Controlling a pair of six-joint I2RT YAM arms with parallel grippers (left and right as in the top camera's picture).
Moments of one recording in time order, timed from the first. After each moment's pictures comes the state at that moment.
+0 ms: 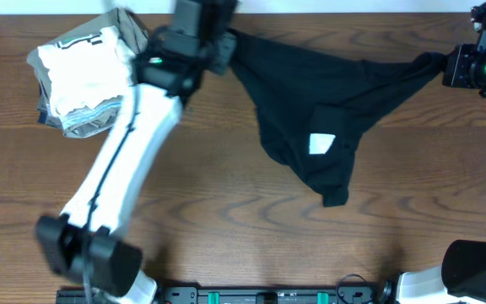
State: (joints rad) left arm -0.32 1.71 1.74 -0.69 -0.10 0.13; right arm -0.30 1.66 1.85 -1.14 -0.41 -0.12
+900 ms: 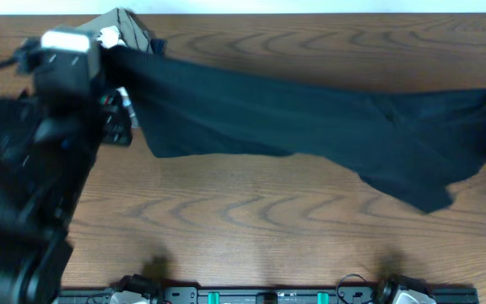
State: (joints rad) left arm -0.22 1.05 1.74 -0.93 -0.10 0.01; right arm -0.30 1.05 2.00 -1.21 -0.24 -0.10
